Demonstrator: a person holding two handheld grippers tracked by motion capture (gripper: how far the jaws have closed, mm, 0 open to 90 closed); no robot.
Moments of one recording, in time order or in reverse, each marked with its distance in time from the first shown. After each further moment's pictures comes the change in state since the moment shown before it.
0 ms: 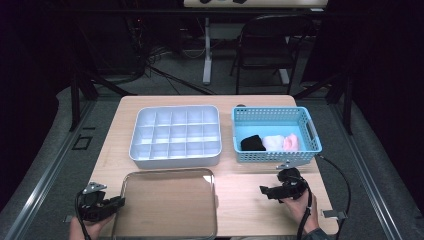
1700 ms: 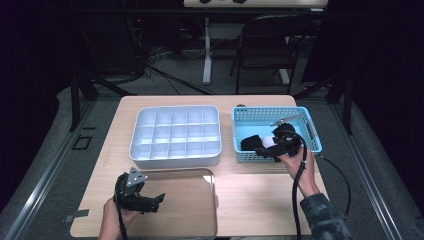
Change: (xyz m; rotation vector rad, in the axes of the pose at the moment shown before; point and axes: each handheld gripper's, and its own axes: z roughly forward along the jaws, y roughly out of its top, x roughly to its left) left arm -0.092 0.048 0.024 -0.043 -0.026 0.346; right arm -0.021 0.124 -0.017 0.011 0.018 -0.059
